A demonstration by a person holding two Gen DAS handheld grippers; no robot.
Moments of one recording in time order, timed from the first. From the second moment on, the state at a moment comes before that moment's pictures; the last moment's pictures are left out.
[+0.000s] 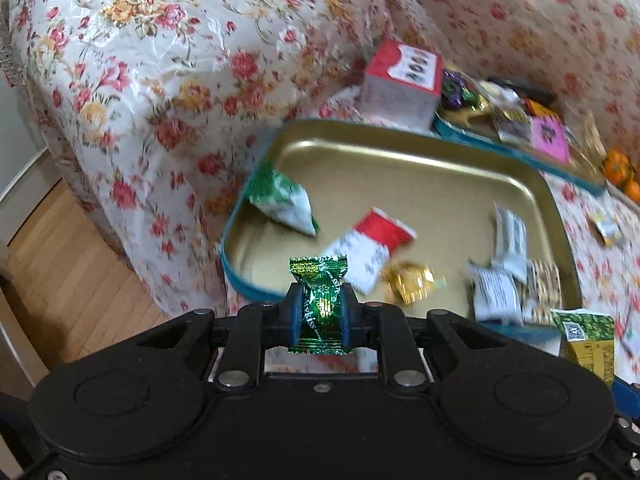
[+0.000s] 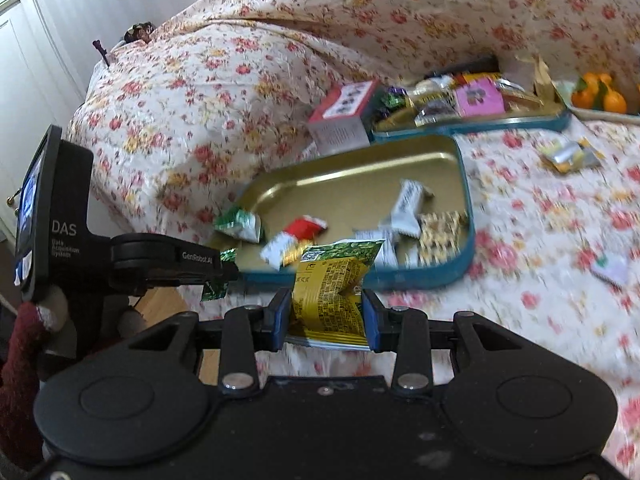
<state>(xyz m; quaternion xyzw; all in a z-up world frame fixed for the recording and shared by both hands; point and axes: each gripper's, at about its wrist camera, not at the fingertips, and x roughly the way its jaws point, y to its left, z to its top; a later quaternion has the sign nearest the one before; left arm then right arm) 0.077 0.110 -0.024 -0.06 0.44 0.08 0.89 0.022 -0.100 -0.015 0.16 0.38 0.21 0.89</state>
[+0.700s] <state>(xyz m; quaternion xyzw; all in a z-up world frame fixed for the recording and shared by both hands) 0.130 0.124 -0.047 -0.06 0.46 0.08 0.88 0.139 -0.041 -0.035 0.09 0.38 0.17 0.91</state>
